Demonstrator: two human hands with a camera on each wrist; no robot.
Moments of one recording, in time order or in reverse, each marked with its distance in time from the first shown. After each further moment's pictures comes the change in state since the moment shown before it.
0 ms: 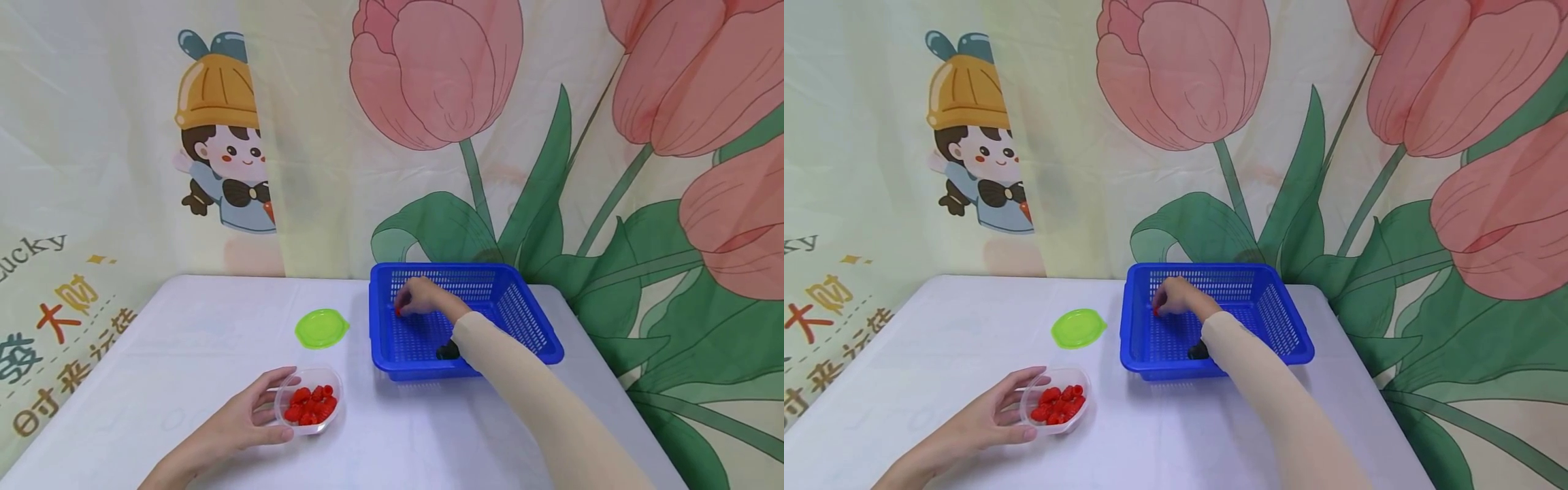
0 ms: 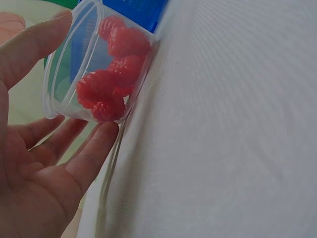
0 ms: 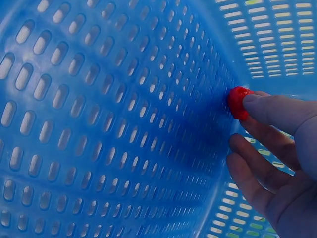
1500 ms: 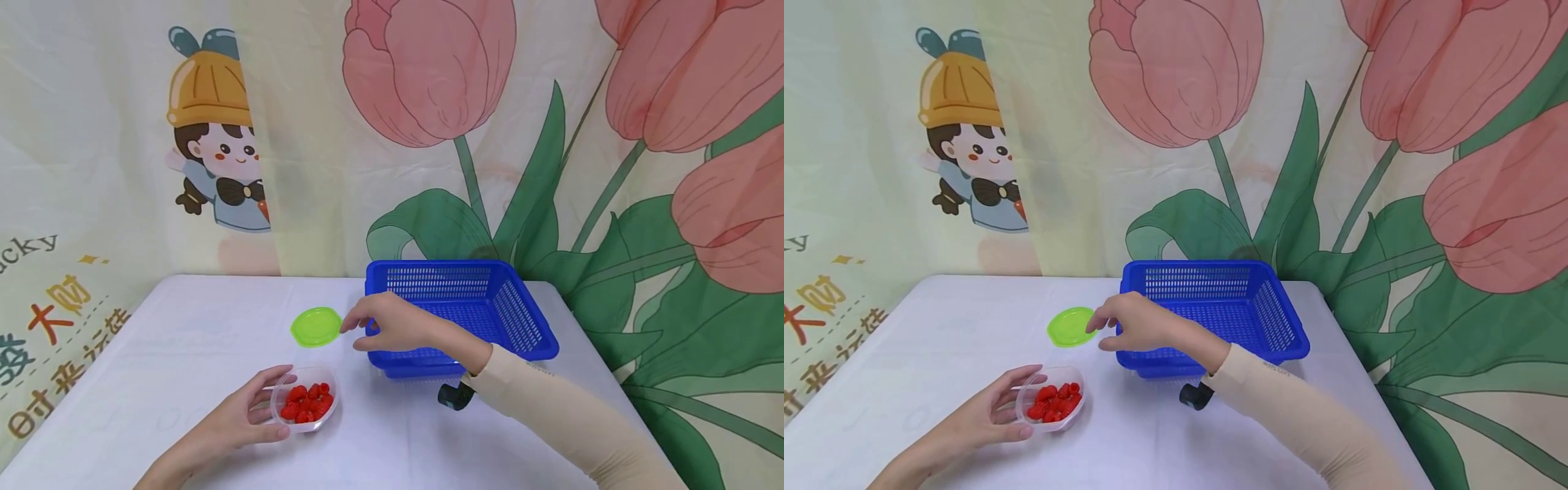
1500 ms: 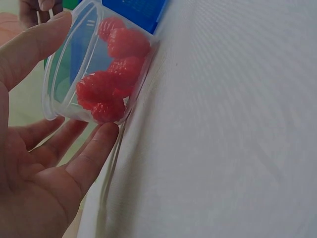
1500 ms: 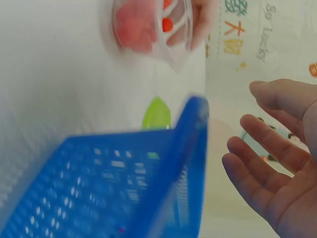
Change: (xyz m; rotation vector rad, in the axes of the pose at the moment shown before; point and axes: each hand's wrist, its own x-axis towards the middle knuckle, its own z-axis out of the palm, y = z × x) left_hand 0.004 -0.001 0.001 0.016 0.017 -0.031; right_hand -0.096 -0.127 -0.015 0.053 0.050 -0.440
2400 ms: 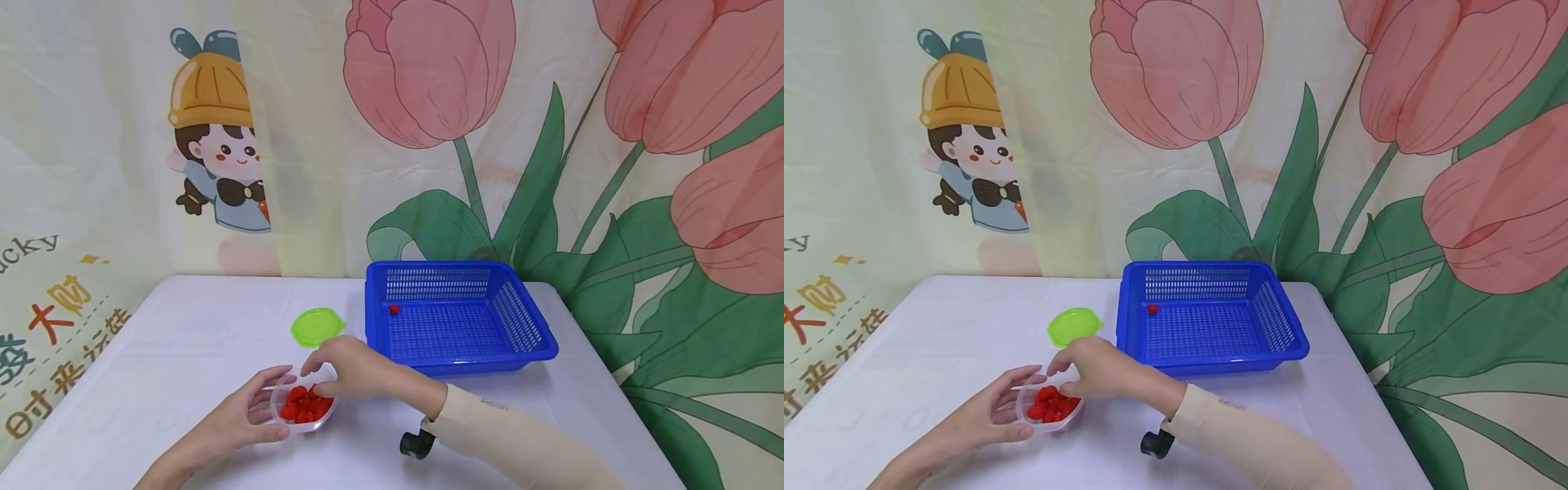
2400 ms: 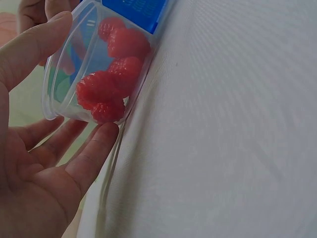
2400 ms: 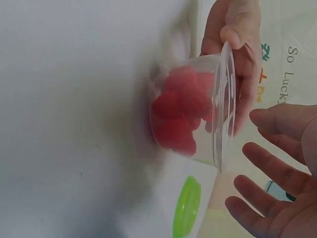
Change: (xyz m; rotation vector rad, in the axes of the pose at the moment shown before) left_hand -0.001 -0.001 -0.001 -0.033 -0.021 0.046; right_hand 0.026 -0.027 0.083 -0.070 0.002 0.012
